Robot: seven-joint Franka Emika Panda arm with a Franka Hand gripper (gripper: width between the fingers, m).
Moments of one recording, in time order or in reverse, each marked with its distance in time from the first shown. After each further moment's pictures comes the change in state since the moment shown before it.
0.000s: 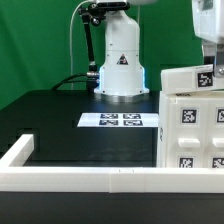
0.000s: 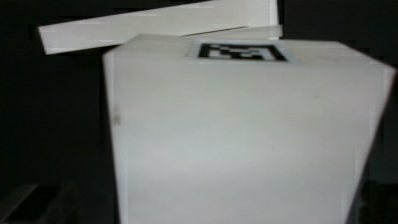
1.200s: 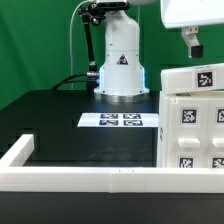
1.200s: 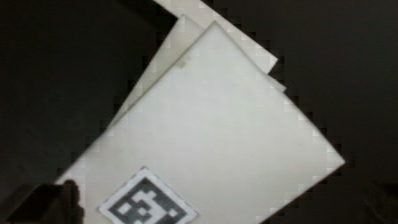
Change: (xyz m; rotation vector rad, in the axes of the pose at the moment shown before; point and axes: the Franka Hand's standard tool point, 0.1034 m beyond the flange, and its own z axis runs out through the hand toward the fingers) arm -0.006 -0.009 -0.010 0.018 -0.015 -0.950
